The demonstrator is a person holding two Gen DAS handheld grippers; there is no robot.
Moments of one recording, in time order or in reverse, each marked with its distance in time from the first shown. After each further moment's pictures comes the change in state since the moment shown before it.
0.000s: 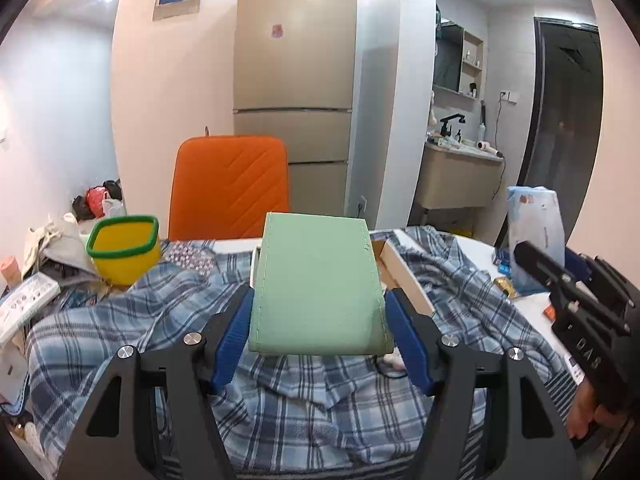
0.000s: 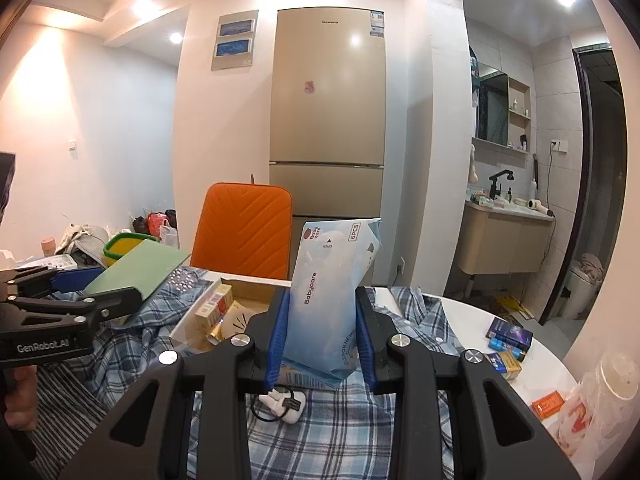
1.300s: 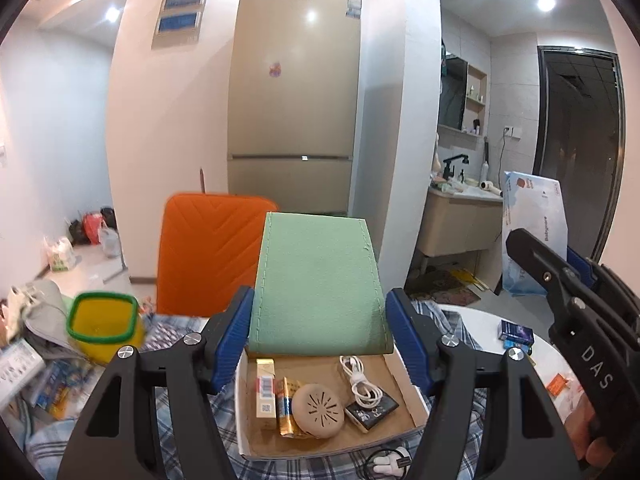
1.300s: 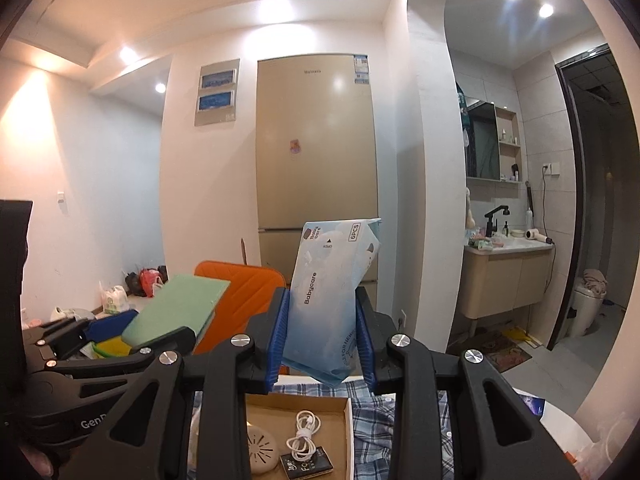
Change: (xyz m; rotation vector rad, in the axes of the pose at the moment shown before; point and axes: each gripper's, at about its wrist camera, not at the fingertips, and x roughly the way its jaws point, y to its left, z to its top) left arm 0.052 -0.001 0.092 -0.030 -0.103 -0.010; right arm 0.062 -0.006 0.103 0.074 -0.146 -0.033
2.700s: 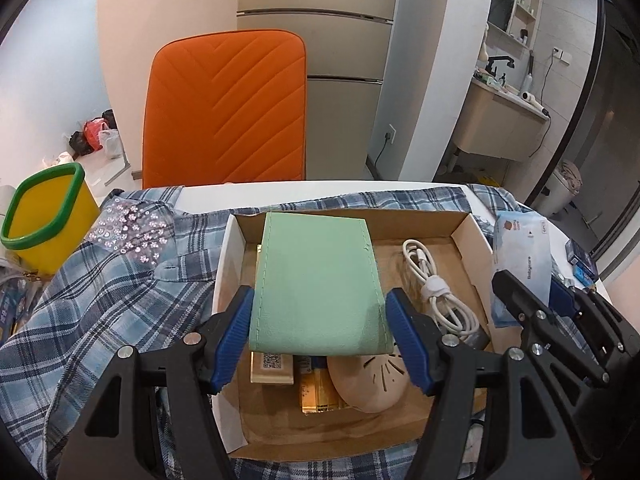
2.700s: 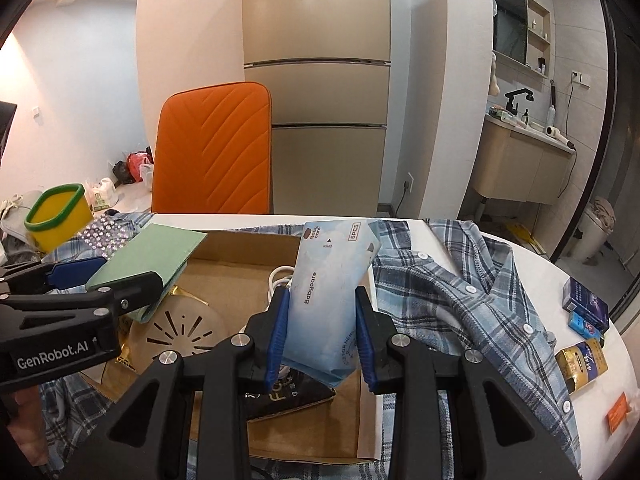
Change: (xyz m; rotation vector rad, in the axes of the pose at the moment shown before) left arm 0.143 0.036 -0.084 -0.049 0.422 0.074; right arm 0.157 -0.003 -0.158 -0.027 0.494 0.001
